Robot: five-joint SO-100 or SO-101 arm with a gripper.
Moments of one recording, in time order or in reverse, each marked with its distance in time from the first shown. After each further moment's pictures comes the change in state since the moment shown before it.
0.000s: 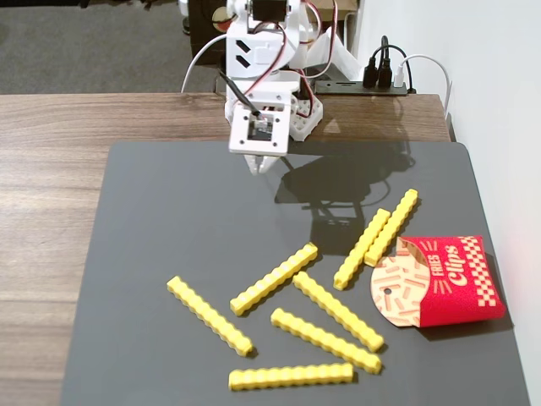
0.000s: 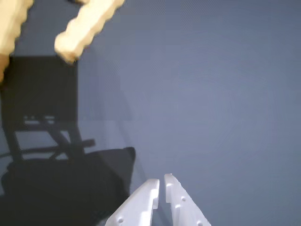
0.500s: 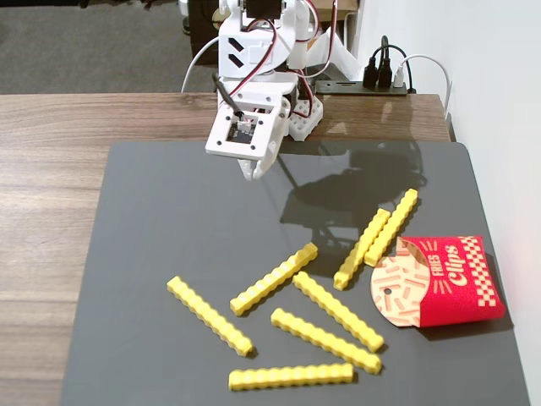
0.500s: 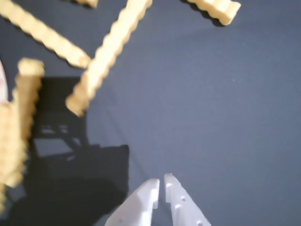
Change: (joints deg) arm -0.1 -18.6 -14.3 -5.1 9.9
